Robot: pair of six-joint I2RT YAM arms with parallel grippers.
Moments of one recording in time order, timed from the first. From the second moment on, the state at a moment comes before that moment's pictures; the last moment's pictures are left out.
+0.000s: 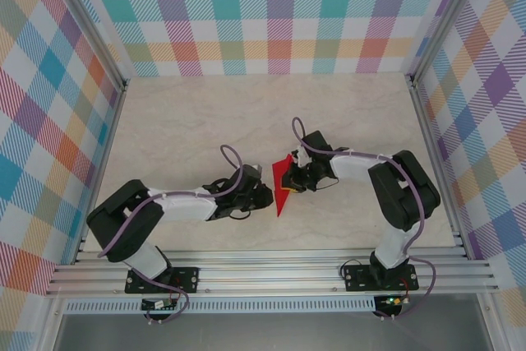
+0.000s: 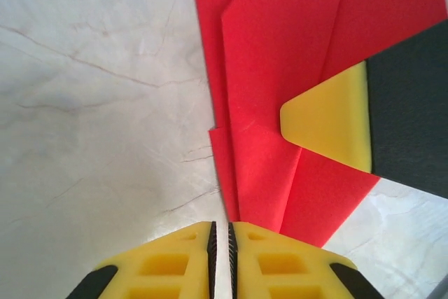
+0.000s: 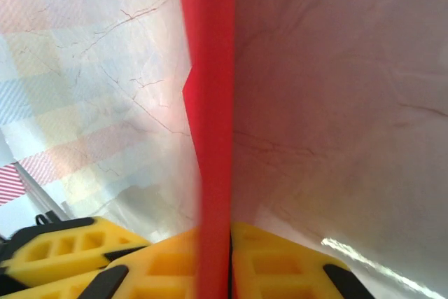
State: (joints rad) left arm -0.85 1.55 0.66 0.08 0.06 -0.93; right arm 0.53 1.76 0.94 -0.33 -0.60 0.66
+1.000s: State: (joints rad) left arm -0.83 0.81 0.43 -0.33 -0.45 -1.13; right arm 0.87 2.08 1.49 -1.21 0.34 0.63
